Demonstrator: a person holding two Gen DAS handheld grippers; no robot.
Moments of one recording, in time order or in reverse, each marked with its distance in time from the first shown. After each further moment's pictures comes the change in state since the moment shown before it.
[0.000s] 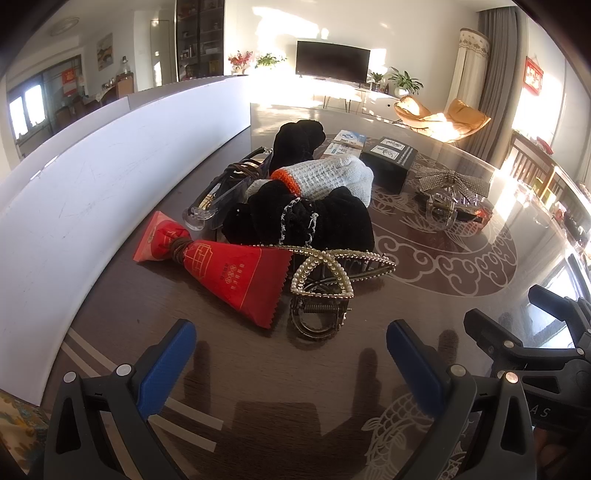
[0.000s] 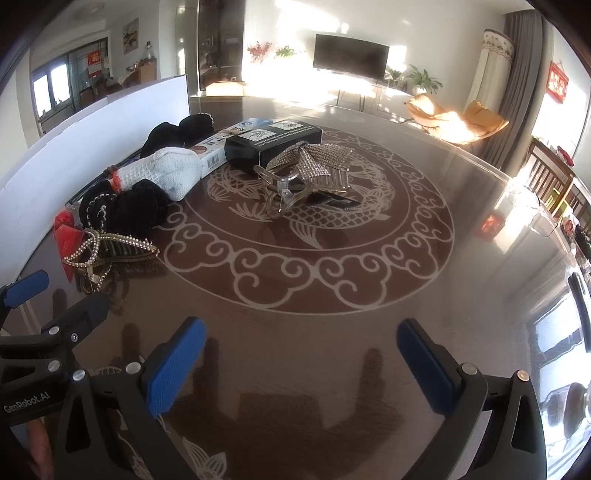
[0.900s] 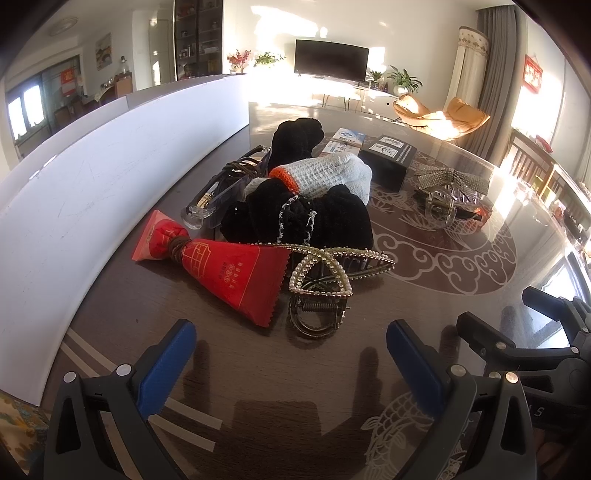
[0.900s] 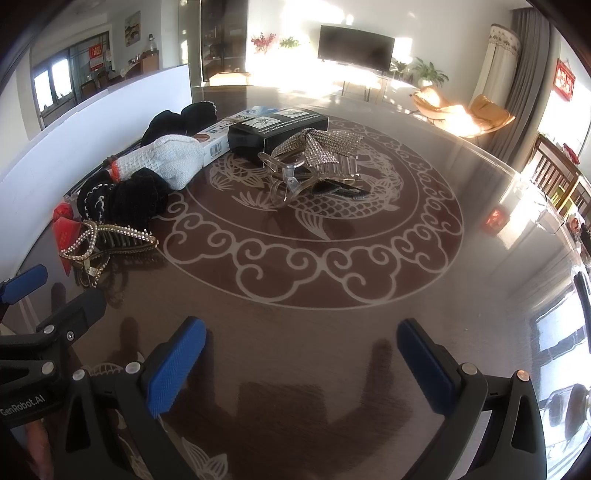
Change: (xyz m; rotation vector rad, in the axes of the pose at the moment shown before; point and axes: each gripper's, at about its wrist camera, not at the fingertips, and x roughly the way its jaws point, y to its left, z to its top) left arm 0.000 -0.003 0.000 0.005 0.008 -0.002; right arm 0.009 0.002 0.001 -0.006 0.040 0.017
